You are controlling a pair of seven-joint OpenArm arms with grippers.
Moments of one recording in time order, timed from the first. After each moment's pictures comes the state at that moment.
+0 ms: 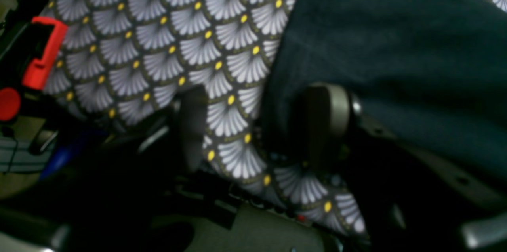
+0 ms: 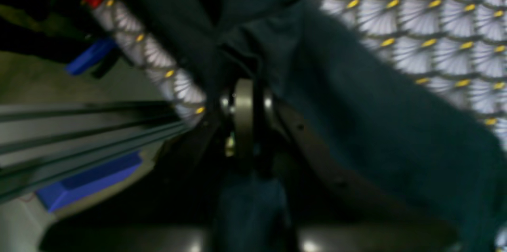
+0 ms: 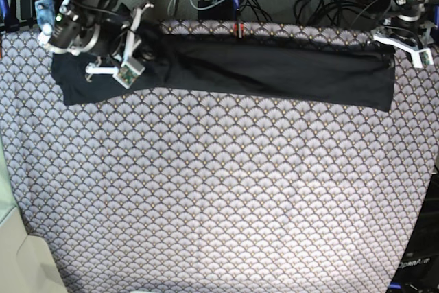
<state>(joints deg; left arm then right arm) 15.7 2.2 -55.4 90.1 1.6 -35.7 19.7 -23.0 19.2 1.4 113.8 24.2 39.7 -54.6</state>
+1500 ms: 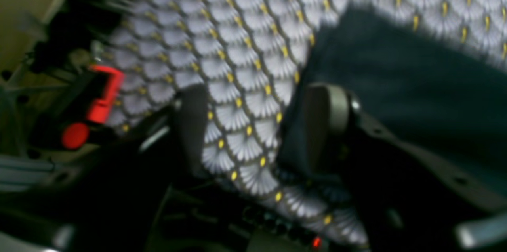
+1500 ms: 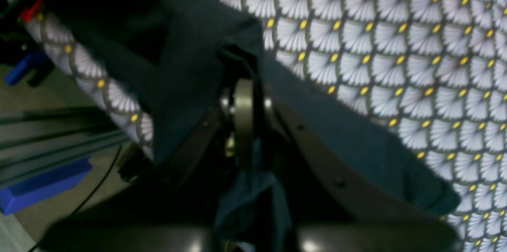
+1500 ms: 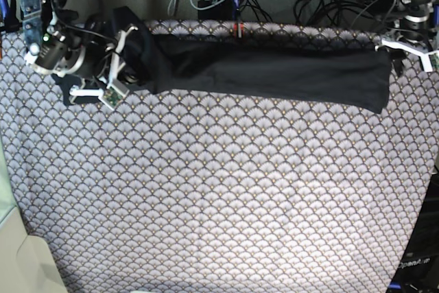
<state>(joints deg) 17.1 4.2 -55.5 100.1 -0.6 -35.8 20.1 -17.4 22.7 2.1 111.9 24.0 39.7 -55.4</state>
